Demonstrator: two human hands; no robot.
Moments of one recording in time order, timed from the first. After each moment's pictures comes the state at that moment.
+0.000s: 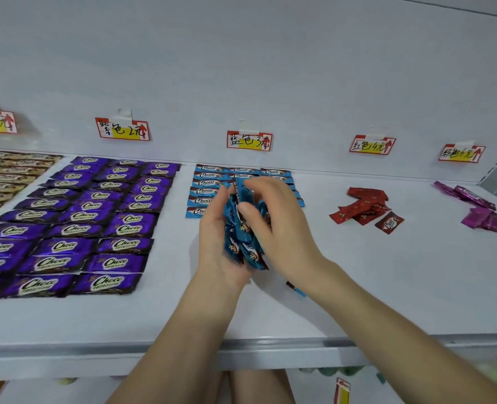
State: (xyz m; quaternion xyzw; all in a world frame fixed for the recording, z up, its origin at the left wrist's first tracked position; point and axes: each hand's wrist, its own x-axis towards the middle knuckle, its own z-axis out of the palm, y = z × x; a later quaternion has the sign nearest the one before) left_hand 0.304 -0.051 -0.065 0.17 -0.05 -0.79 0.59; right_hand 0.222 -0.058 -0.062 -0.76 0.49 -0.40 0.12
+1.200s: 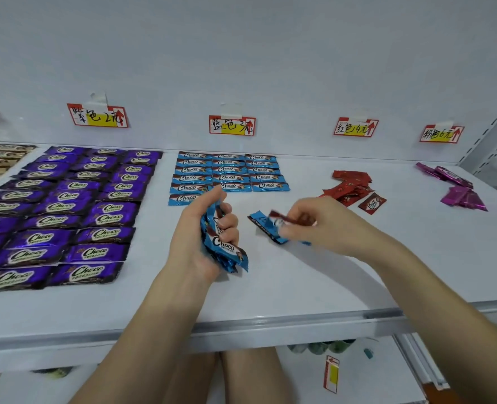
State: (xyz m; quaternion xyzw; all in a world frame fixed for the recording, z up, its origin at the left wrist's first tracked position) left_hand 0.316 -0.042 -0.066 0.33 -0.07 -0.77 0.54; right_hand 0.136 -0.051 -0.051 -0.74 0.58 -0.18 0.28
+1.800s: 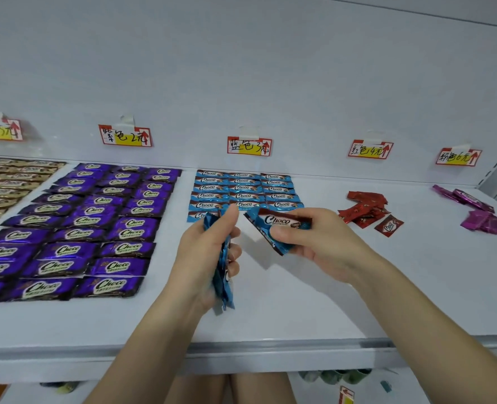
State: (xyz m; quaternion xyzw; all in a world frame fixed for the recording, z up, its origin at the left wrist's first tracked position) left_hand 0.331 -0.028 -0.060 0.48 -0.26 -0.63 0.55; right_hand 0.172 -0.055 -0.050 -0.53 0.49 -0.39 0.56
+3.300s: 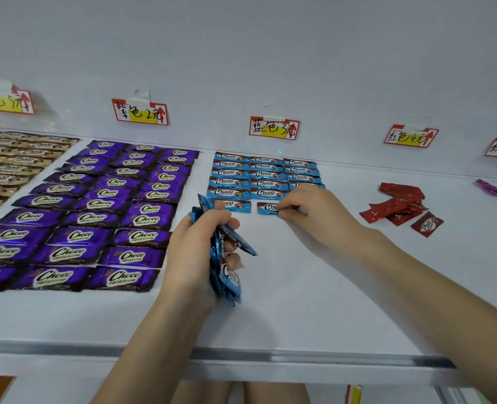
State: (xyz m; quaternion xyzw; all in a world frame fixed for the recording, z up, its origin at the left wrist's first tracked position) left_hand 0.350 -0.032 -0.066 0.48 -0.17 -0.60 0.62; right_hand 0.182 -0.126 -0.084 -0.84 0.50 -0.18 0.08
